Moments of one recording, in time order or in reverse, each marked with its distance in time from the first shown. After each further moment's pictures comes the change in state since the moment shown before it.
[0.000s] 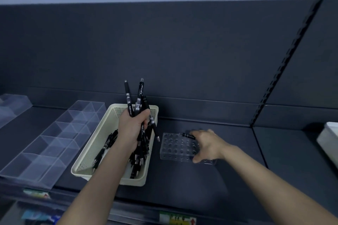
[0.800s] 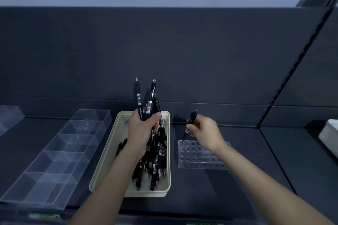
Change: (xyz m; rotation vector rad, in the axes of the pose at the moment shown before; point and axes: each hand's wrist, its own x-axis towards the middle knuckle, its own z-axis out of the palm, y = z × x) left_hand 0.024 0.009 -0.029 -0.017 -0.134 0.018; right_hand 0.024 -0.082 -0.017 0.677 0.556 0.093
